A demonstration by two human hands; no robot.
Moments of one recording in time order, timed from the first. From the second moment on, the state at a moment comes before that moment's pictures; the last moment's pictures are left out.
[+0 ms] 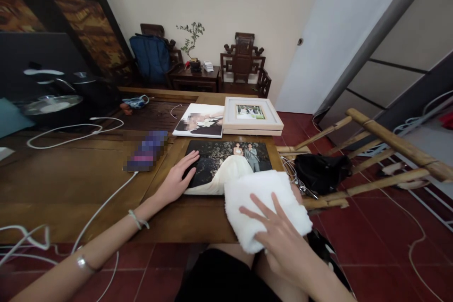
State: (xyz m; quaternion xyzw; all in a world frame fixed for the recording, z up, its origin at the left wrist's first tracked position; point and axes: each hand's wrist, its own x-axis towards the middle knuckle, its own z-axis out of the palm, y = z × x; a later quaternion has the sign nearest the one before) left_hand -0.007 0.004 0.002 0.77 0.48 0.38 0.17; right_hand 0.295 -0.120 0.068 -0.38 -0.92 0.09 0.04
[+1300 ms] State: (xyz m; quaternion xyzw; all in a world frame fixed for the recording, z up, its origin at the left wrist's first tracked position) left_hand -0.008 0.004 0.004 0.77 0.49 0.37 0.17; right_hand 0.308 -0.059 0.072 -0.45 -0.88 0.13 0.08
